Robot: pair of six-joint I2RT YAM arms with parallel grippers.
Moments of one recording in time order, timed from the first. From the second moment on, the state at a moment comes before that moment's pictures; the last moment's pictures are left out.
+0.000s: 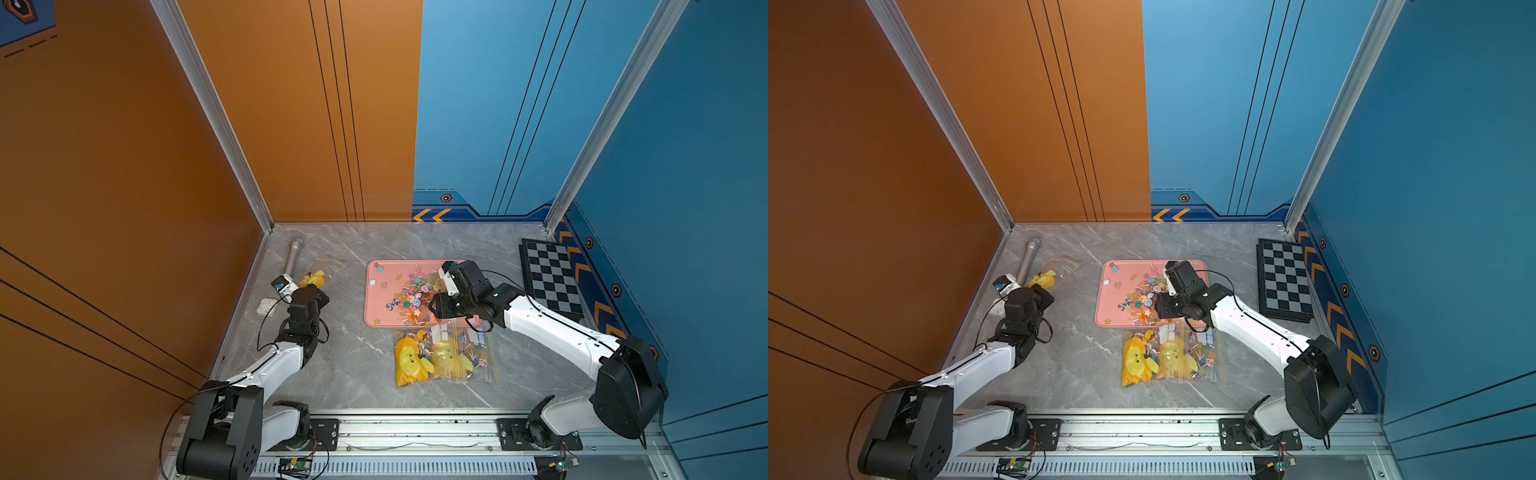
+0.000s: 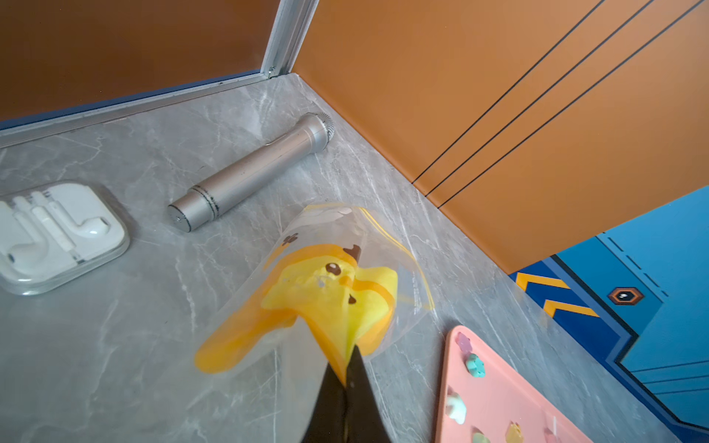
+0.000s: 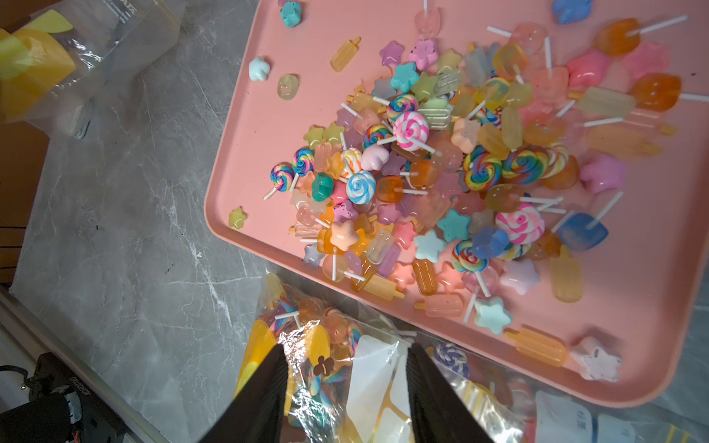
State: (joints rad) left arm -0.13 1.22 0.41 0.42 -0.37 -0.76; right arm 0.63 1.43 1.05 -0.52 -0.11 0.46
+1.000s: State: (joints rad) left arm -0.14 1.68 0.69 0.50 -0.23 -0.78; right arm 0.64 1.12 0.89 -0.50 -0.11 0.53
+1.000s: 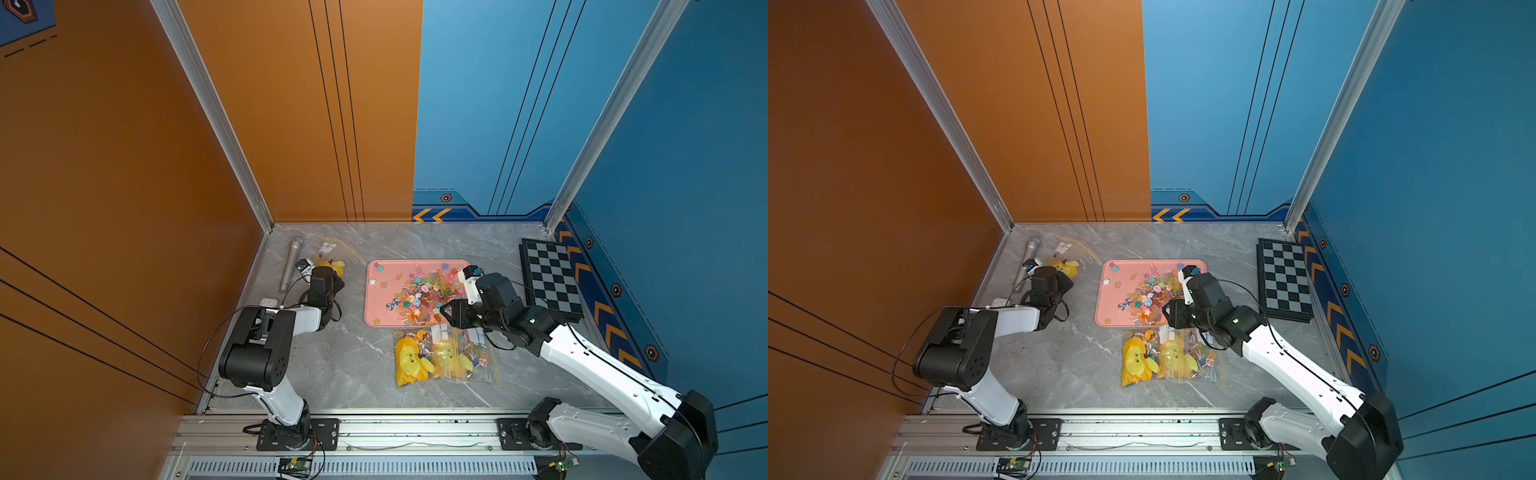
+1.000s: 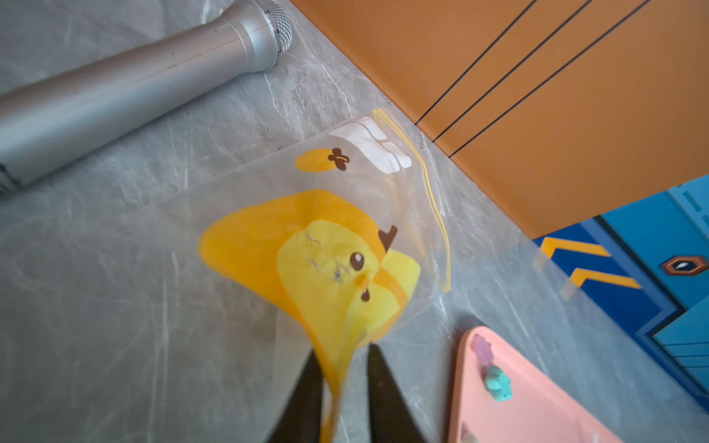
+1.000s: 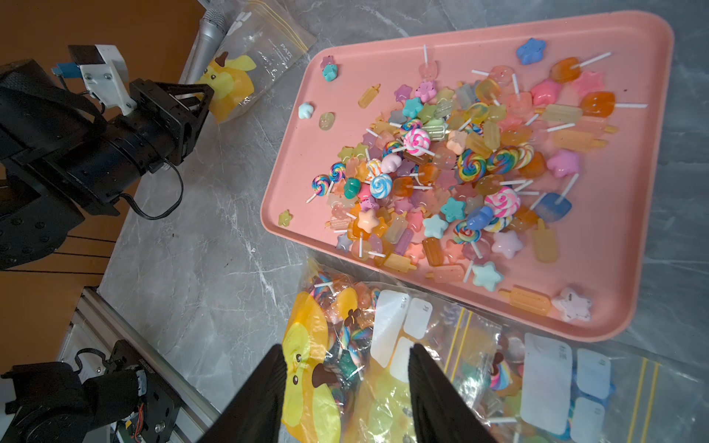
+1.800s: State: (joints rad) left arm -0.30 1.07 0.68 -0.01 -0.28 -0.70; right arm 0.66 1.09 0.88 -0.50 -0.11 0.56
